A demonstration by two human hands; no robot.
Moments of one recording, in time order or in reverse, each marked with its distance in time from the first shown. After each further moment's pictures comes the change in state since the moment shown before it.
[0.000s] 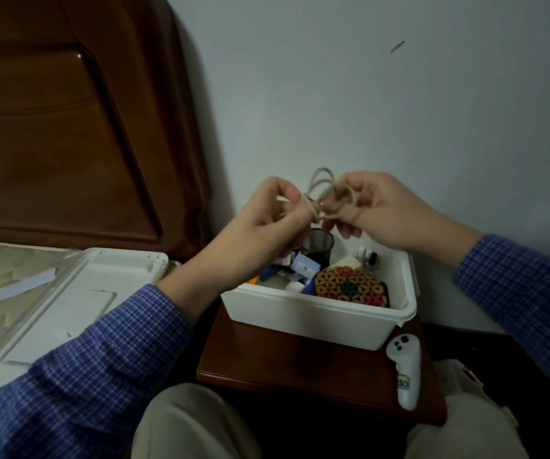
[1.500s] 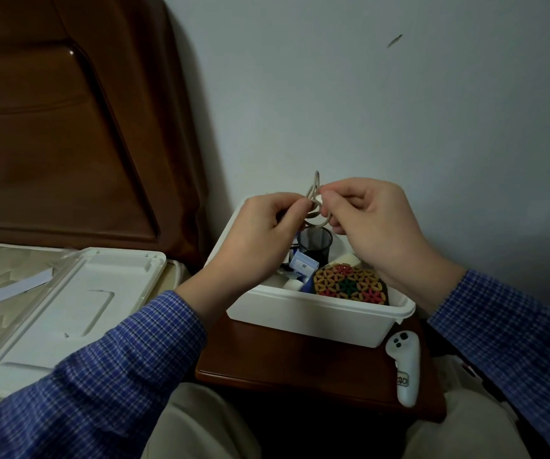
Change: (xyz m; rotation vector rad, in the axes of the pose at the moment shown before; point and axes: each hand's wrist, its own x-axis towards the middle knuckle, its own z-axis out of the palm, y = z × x) left_hand 0.009 -0.016 0.009 0.531 0.225 0.036; right_hand -0.014 -0.006 0.043 0.097 0.482 0.037
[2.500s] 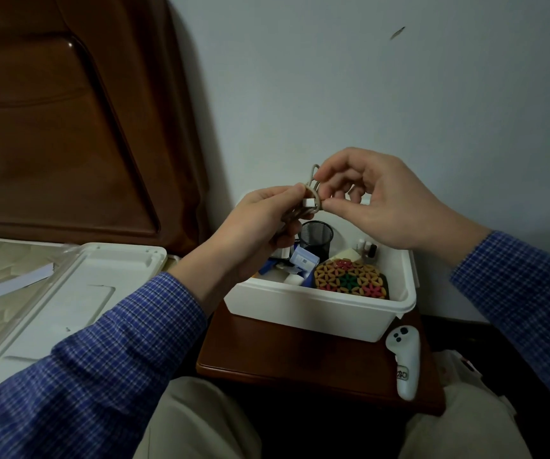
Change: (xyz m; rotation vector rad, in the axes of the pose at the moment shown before) left_hand 0.010 -0.004 0.000 -0.708 -0.127 -0.418; right_hand 0.021 -0.008 -0.030 -0.174 -0.368 -0.305
